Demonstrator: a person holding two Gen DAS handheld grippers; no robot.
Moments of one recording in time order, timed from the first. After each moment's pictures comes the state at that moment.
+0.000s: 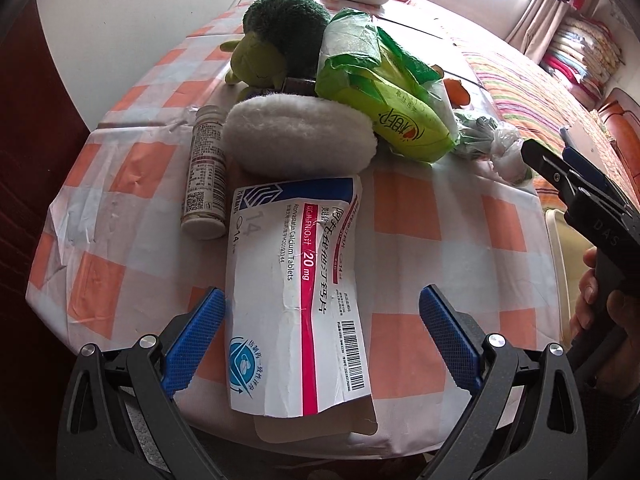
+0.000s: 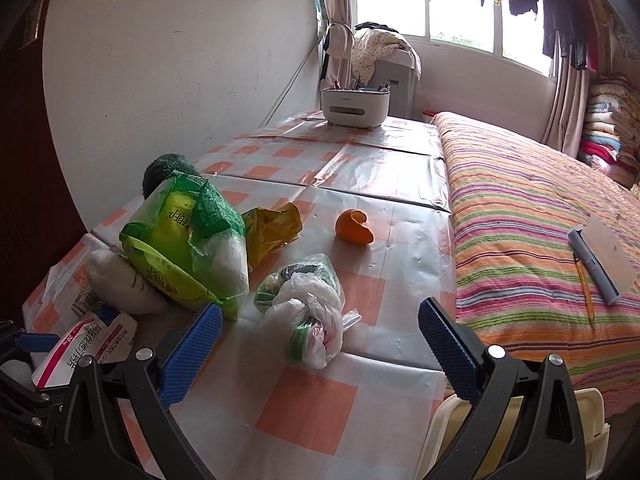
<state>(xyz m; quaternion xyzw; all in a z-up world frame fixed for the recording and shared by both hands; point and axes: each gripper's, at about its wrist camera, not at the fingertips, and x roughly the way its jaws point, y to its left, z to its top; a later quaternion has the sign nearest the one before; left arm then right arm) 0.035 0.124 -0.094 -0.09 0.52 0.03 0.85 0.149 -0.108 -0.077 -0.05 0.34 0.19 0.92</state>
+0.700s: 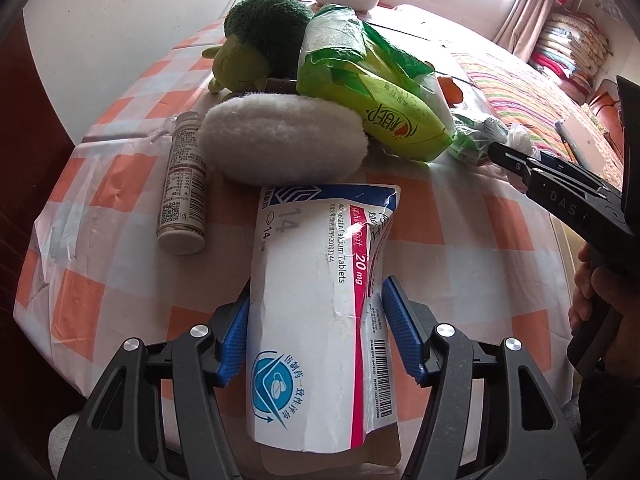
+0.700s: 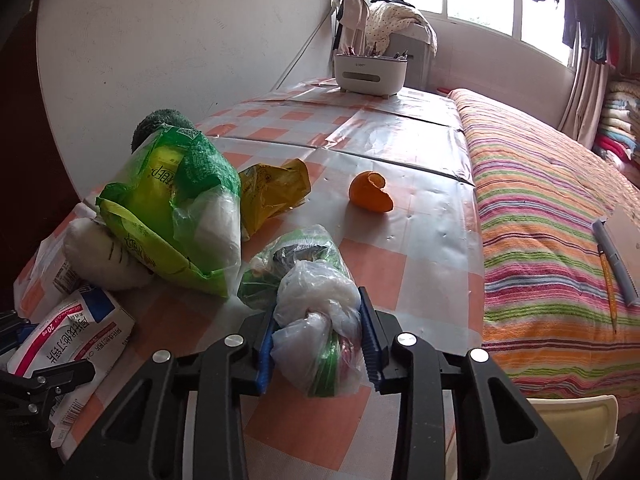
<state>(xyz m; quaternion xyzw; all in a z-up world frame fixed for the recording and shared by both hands) 0.040 0.116 -0.109 -0.06 0.49 0.02 0.87 0.161 -0.096 -0.105 -0.07 0.38 0.21 0.90</state>
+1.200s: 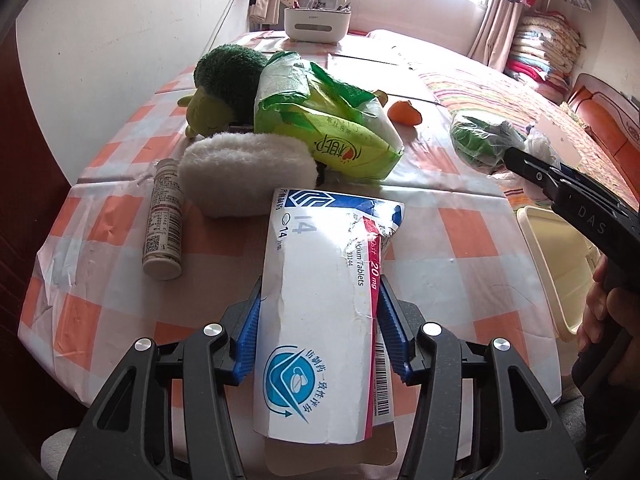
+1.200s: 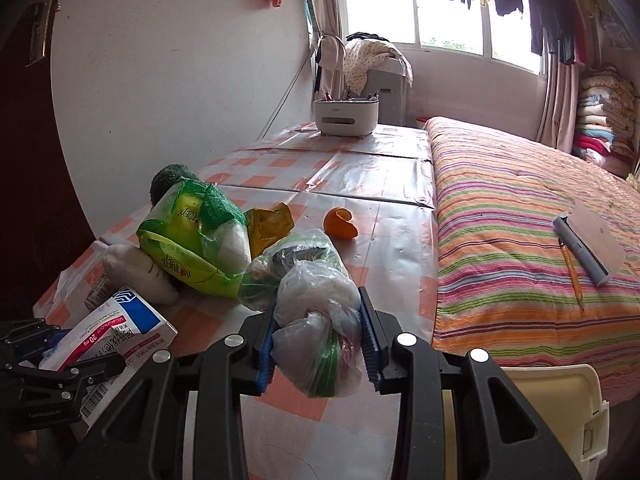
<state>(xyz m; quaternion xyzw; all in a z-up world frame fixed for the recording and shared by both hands) 0.027 0.086 -0.087 -0.04 0.44 -0.01 0.90 0.115 -0.142 -0.069 -0.02 0.32 0.18 0.93</state>
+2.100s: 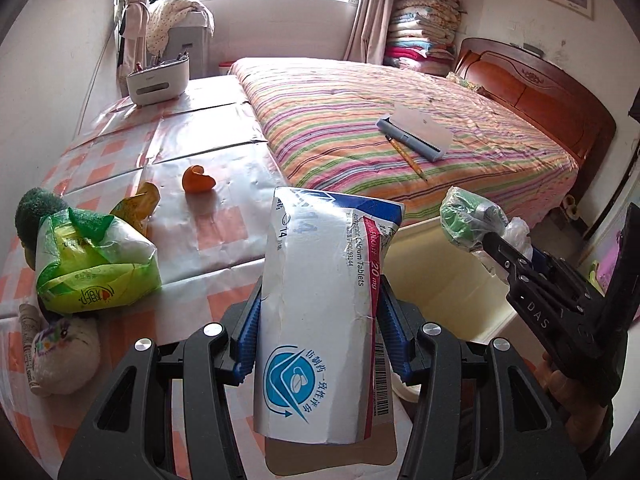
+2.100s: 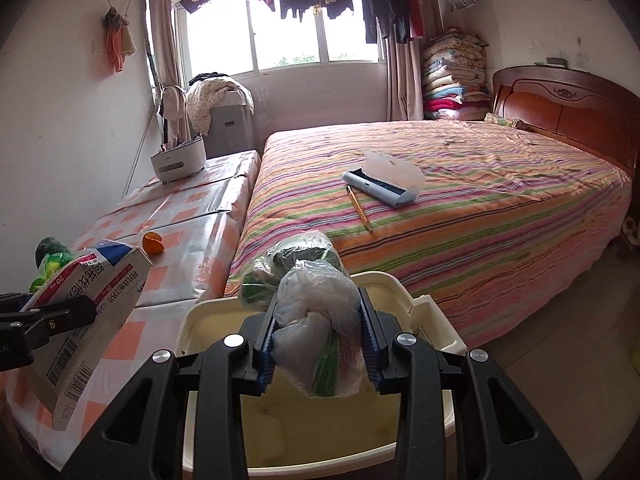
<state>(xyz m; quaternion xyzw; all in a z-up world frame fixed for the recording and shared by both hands) 0.062 -0.083 -0.044 0.03 0.38 -0.20 0.90 0.034 -0.304 -0.079 0.08 0.28 -0.07 0.95</state>
